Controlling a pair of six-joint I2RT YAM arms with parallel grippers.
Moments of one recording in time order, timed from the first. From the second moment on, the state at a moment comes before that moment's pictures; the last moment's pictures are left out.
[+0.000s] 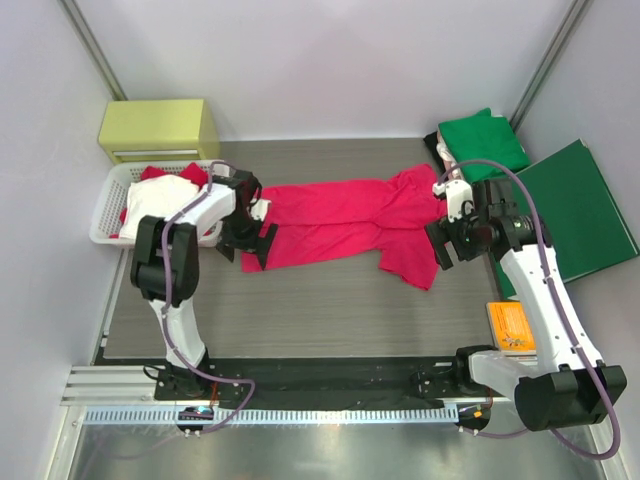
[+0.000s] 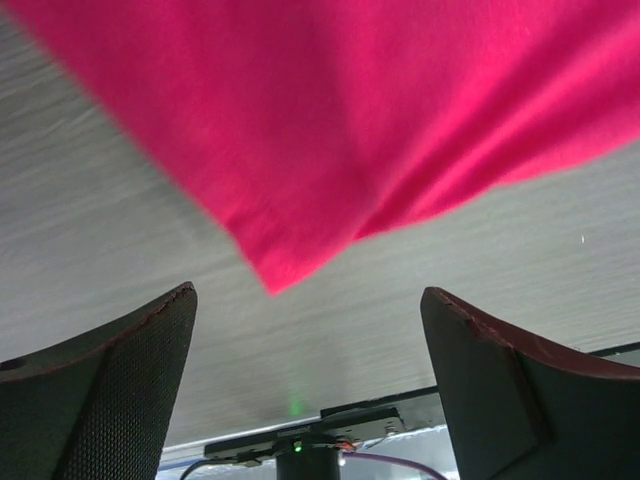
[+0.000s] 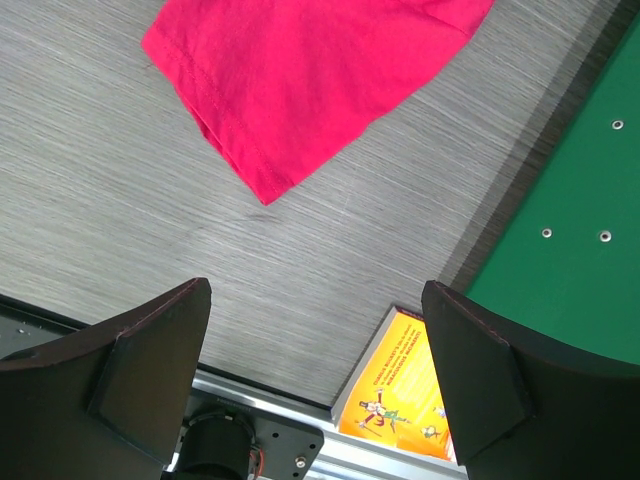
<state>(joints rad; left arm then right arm) -0.26 1.89 1.40 -1.02 0.08 0.03 0.09 1.11 1.16 -1.04 -0.10 -0.36</state>
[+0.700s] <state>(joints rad) -0.26 2.05 1.47 -1.03 0.18 0.02 0.09 1.10 1.10 -1.00 -0.10 -0.37</state>
